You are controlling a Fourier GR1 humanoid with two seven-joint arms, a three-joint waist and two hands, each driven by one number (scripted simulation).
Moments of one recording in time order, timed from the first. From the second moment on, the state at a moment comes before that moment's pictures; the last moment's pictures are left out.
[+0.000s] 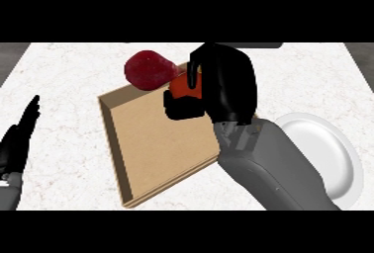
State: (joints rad) left arm -0.10 0.49 0.02 -1.31 -0.06 0.21 0.06; right arm -0.83 -0.04 0.41 -1.56 0.88 -0.06 0.93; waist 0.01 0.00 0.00
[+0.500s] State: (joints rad) left arm -0.12 0.46 0.01 -1.31 -0.09 0.20 0.06; right arm -1.06 0.00 0.36 -1.03 0.76 -0.30 0.82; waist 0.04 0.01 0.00
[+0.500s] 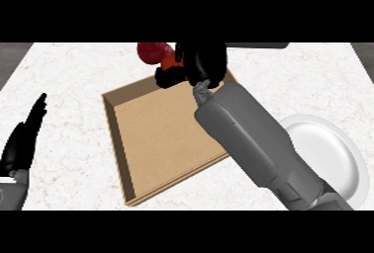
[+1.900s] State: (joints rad) left arm -0.13 0.44 0.06 -1.30 -0.13 0.18 0.07; right arm -1.10 -0.04 0.28 -0.75 0.33 -0.84 0.39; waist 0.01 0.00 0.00
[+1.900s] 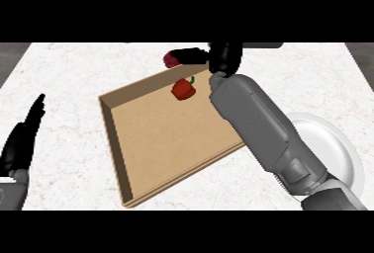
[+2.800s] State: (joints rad) left arm -0.07 0.45 0.11 -1.34 -0.13 0.17 0.07; right arm -0.35 -0.47 0.19 -1.69 0.22 -0.61 0.47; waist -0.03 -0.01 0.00
